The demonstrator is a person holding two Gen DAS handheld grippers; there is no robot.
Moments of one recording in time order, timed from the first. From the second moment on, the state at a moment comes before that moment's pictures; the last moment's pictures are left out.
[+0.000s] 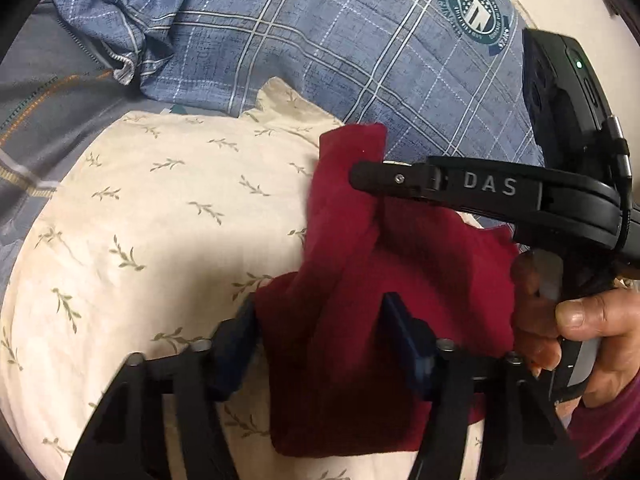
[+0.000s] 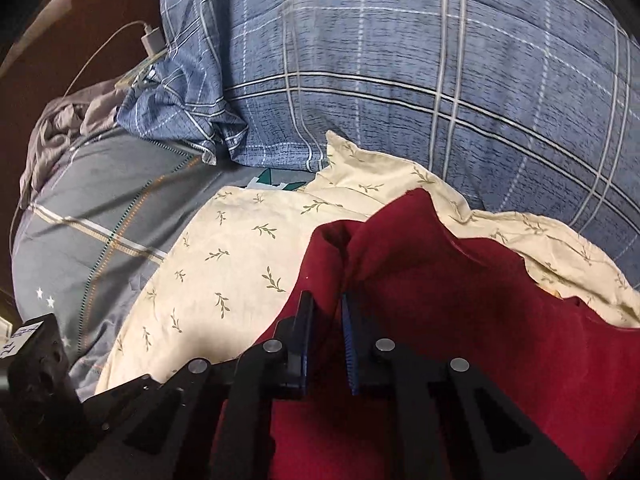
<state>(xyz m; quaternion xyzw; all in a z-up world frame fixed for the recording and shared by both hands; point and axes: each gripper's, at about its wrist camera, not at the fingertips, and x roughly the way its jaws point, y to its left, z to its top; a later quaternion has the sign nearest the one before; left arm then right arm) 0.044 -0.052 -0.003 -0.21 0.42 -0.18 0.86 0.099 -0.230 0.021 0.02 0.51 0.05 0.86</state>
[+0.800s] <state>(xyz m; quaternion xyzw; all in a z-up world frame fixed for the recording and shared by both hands) 0.032 -0.051 0.016 -0.17 0.38 -0.20 0.89 0.120 -0.231 0.006 0.00 0.53 0.03 0.85</state>
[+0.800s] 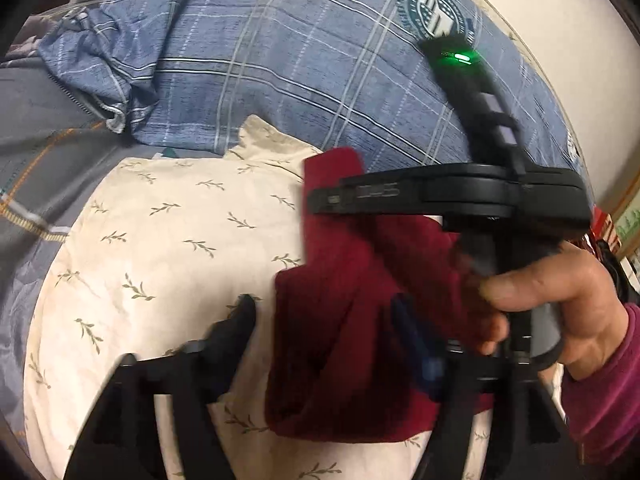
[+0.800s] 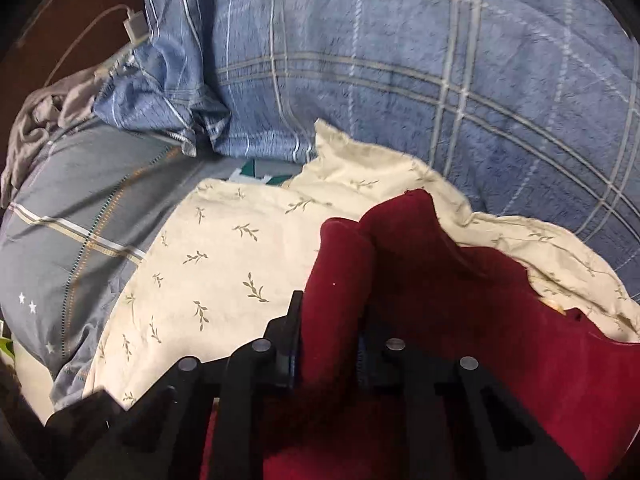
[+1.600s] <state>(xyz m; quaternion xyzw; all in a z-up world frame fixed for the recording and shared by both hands) -0.019 -0.152 0.071 -0.08 0.34 -0.26 0.90 0.040 -0.306 0.099 0.04 0.44 0.04 0.90</state>
